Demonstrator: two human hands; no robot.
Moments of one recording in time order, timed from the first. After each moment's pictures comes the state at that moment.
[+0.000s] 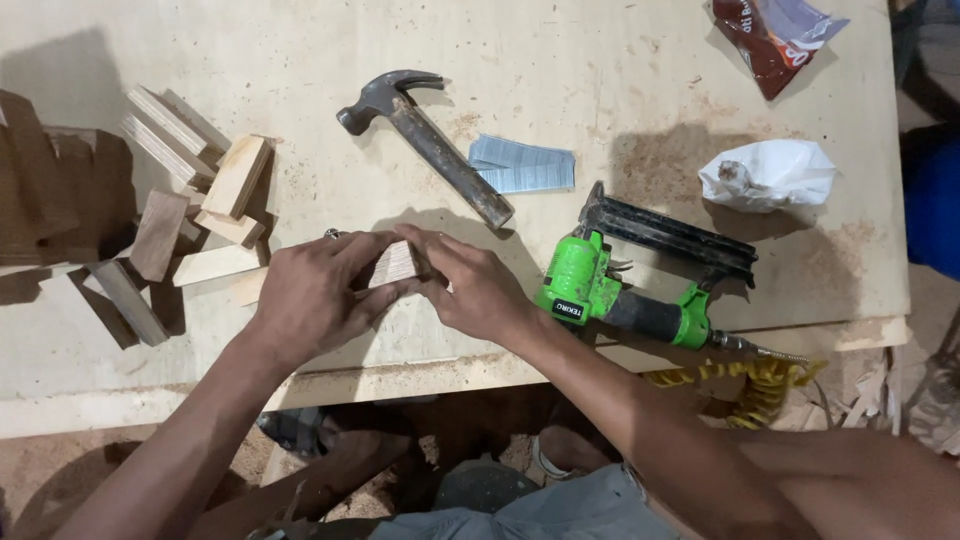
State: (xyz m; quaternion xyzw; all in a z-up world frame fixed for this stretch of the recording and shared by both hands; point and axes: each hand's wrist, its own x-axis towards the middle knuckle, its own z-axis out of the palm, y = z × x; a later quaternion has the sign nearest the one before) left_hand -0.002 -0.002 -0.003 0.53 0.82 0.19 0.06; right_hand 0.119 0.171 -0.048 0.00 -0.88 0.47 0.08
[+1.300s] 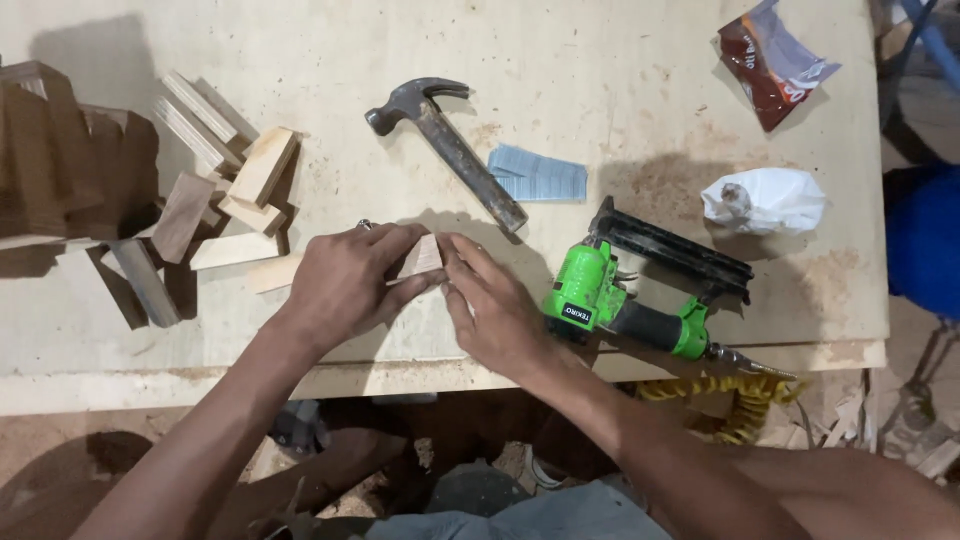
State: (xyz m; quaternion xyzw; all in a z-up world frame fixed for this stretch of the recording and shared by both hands) left_hand 0.003 0.005 -0.005 0.54 0.81 0.21 0.02; right_hand 0.149 0.155 -0.040 -0.03 -0.92 0.36 0.14
